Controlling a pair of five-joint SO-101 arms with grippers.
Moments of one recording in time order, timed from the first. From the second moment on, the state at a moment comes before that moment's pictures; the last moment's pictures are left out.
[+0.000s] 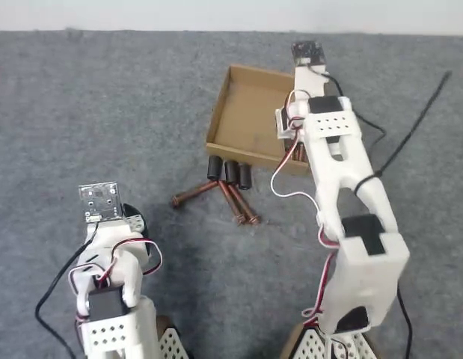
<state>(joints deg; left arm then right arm) -16.6 -103.2 97.3 58.9 3.3 -13.0 17.6 -7.4 60.5 -3.0</state>
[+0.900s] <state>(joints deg) -16.6 -103.2 97.3 58.9 3.3 -39.8 -9.3 7.1 99.6 -3.2</state>
